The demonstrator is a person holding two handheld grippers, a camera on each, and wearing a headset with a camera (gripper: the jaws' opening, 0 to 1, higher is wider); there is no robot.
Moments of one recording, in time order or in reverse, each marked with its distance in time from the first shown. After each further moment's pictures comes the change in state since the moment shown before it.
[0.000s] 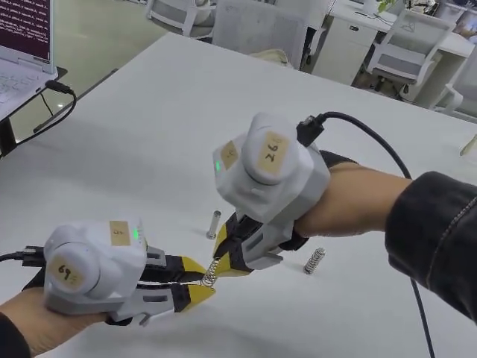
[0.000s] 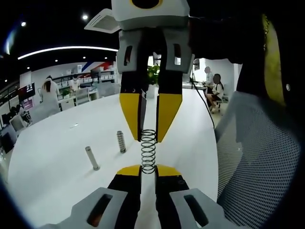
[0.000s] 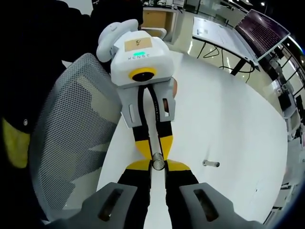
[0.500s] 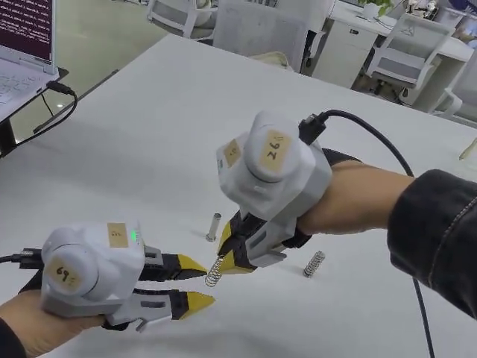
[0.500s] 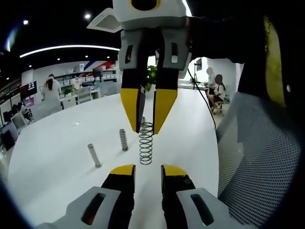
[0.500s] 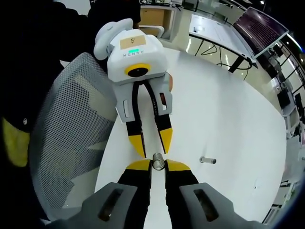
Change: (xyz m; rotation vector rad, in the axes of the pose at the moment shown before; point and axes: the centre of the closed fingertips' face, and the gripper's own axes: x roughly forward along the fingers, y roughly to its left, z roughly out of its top) left arm -0.005 0.003 -0.003 -0.016 0.004 0.018; right arm -0.005 -0.008 -0.004 0.015 0.017 -0.014
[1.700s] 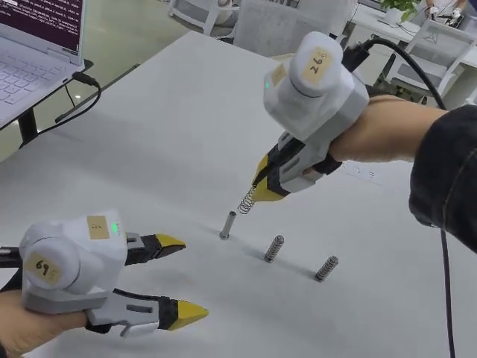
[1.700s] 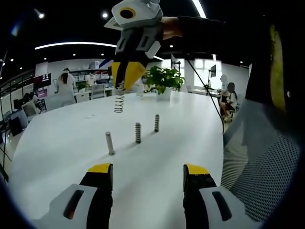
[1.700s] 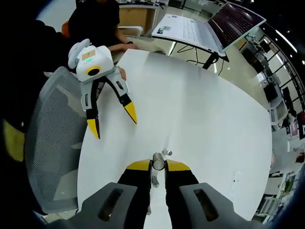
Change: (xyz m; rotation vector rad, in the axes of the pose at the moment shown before) left arm -0.024 0.016 -0.016 -0.097 -0.022 0.114; right arm -0.038 -0.081 -0.005 0.047 0.028 -0.127
